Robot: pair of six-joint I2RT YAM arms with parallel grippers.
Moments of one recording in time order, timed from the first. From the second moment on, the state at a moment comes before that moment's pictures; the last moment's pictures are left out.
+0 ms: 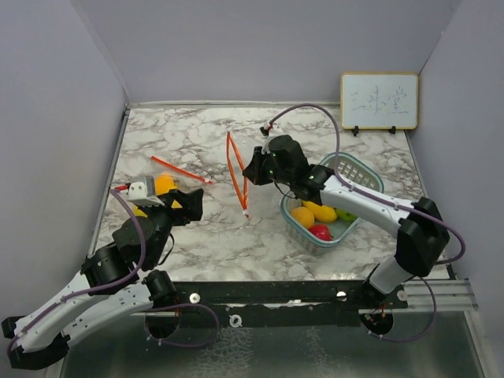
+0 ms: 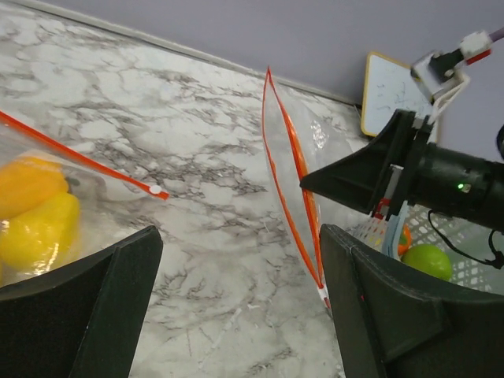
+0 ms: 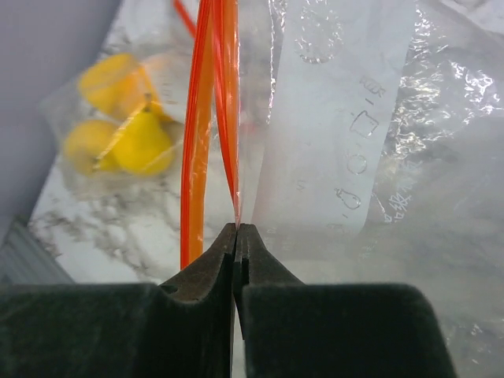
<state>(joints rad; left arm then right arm) -0.99 0.36 0.74 -0.48 -0.80 -0.51 0.83 1.65 1.26 -0.13 0.07 0.52</state>
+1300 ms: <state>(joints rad) -0.99 0.58 0.56 -0.14 -0.57 -0.75 0.96 1.24 1.07 0.02 -0.10 0.53</state>
